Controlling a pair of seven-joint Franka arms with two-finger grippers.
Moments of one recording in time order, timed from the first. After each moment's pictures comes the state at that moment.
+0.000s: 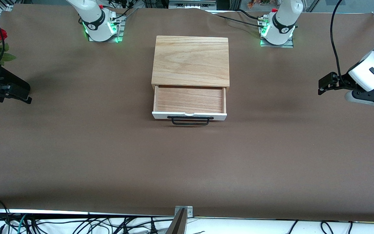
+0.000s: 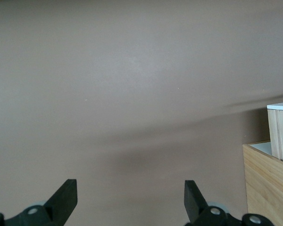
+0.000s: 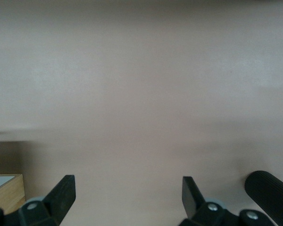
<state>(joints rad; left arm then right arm) -0.05 0.07 0.00 -1.61 -0.01 1.66 0.10 0.03 0.17 -0.08 -1.48 0.02 1.67 0.00</state>
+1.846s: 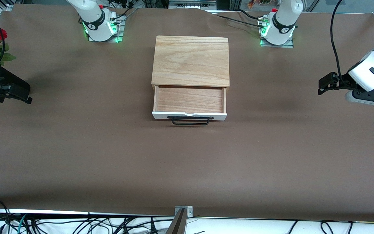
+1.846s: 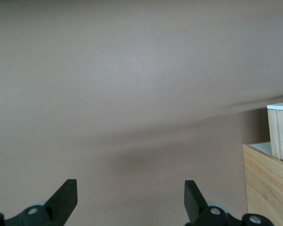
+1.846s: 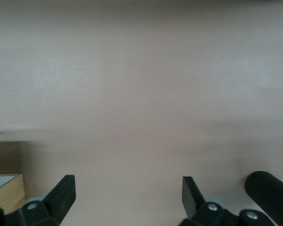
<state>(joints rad) -0.05 0.07 0.00 -1.61 -0.01 1.66 0.10 0.03 0.17 -0.08 -1.48 0.02 1.67 0.00</state>
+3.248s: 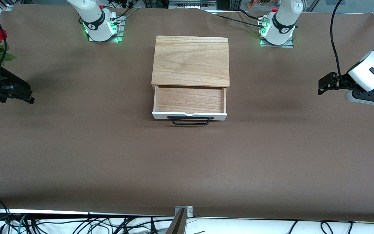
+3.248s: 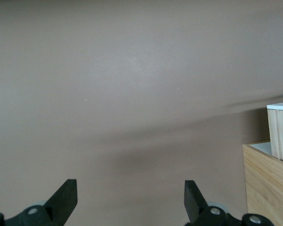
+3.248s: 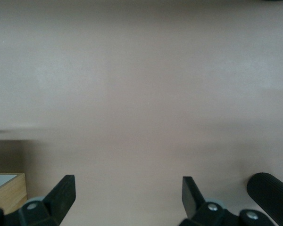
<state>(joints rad) -0.05 0.07 0.00 -1.61 -0.01 1.66 0.10 0.03 0.17 -0.07 -1.49 0.02 1.67 0.00</state>
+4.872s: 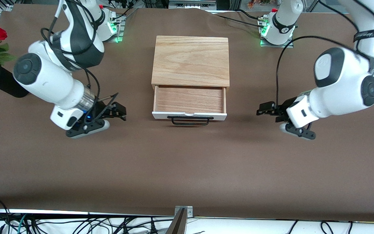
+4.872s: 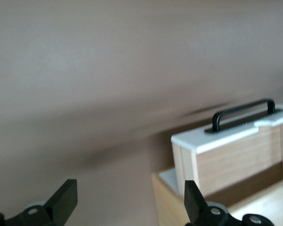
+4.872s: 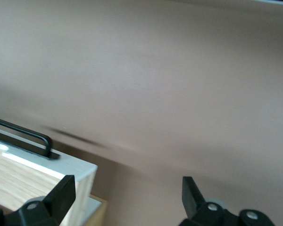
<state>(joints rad) -0.09 0.37 -0.13 -1.61 -0.39 1.93 0.10 0.34 0.39 -0.01 -1.49 0.23 2.02 0.02</state>
